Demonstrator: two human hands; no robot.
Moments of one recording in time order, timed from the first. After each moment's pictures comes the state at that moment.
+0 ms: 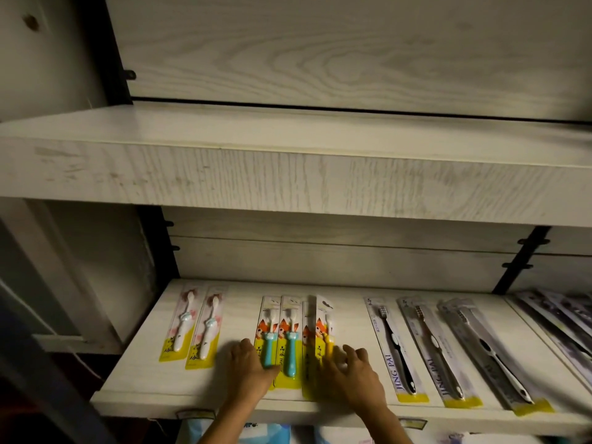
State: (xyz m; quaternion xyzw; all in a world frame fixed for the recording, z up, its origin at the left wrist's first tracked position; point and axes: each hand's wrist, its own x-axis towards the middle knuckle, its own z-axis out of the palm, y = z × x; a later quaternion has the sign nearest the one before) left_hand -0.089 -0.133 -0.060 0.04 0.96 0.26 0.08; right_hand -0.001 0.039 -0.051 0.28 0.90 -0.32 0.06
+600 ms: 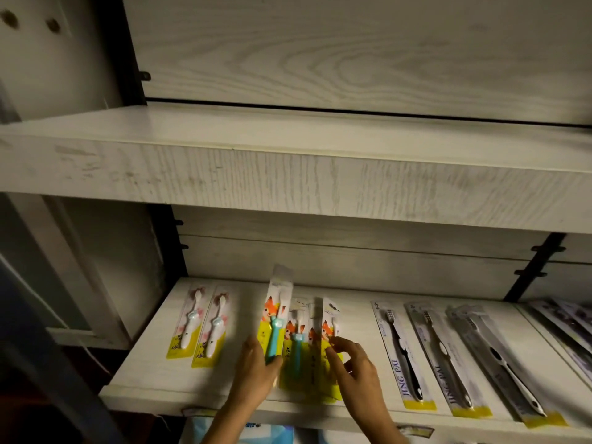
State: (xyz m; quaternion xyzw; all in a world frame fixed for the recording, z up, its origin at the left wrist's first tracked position) left_hand -0.080 -0.137 -0.038 0.05 0.92 0.36 0.11; right_hand 0.012 0.012 -0.018 0.21 0.83 -0.50 -0.10
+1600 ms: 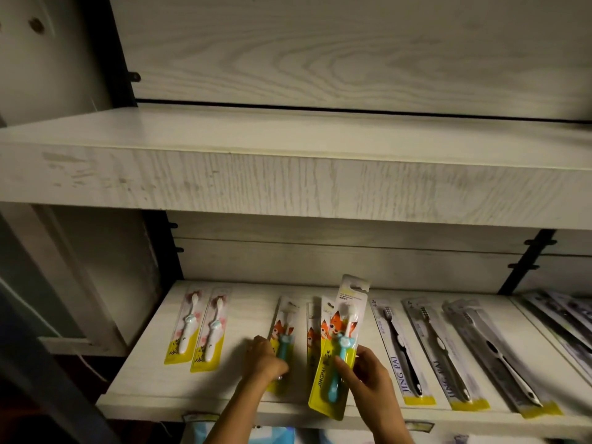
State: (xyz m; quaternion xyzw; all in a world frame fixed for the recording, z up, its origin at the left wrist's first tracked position) left_hand -0.113 -0.113 -0.055 0.02 0.95 0.25 0.20; right_hand 0.027 0.019 -0.024 0.23 0.72 -0.65 -0.12
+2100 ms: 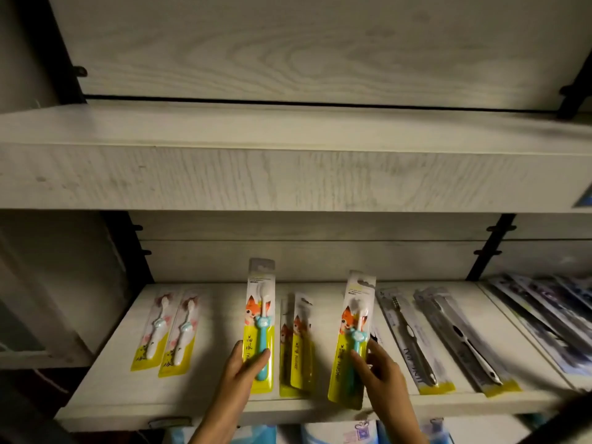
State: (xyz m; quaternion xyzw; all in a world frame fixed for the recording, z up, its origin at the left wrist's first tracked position) left_hand -0.057 -0.122 -0.046 0.02 0.64 0.74 0.21; right_hand 0.056 0.073 -0.025 0.29 0.74 -0.59 -0.13
